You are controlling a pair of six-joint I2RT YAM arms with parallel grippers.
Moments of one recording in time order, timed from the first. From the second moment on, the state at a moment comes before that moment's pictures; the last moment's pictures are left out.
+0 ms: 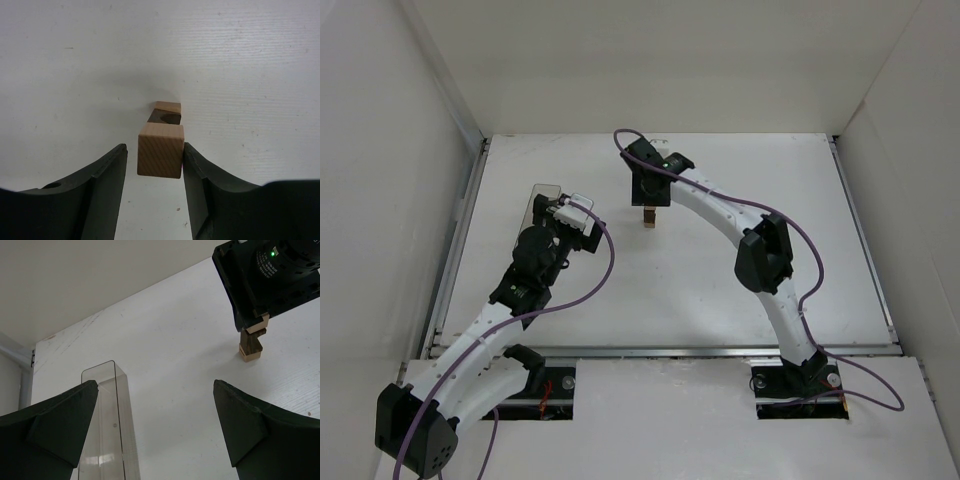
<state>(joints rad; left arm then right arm) -0.49 0.83 0.57 0.17 -0.18 0.27 0.72 2.29 2.22 -0.93 0.37 0.64</state>
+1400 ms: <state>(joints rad) -0.49 0.82 0.56 0.18 -0.17 0.27 0.72 2.29 2.19 -0.93 0.37 0.67</state>
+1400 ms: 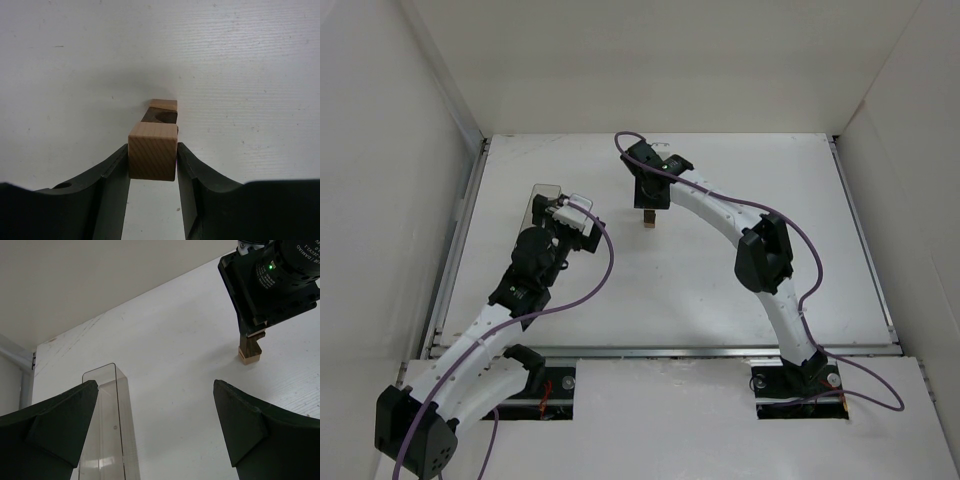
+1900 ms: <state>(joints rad) -0.49 0.81 0.55 0.19 -0.17 0.27 0.72 2.29 2.19 -0.93 0.40 0.67</state>
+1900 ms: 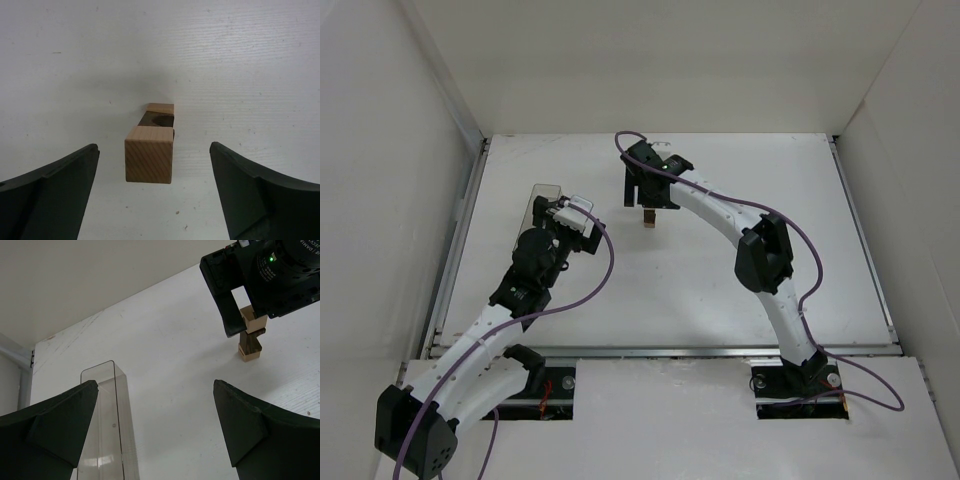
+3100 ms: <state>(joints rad) -0.41 0.86 0.55 0.23 -0.22 0.24 0.01 1.80 1.93 -1.00 0.60 0.62</state>
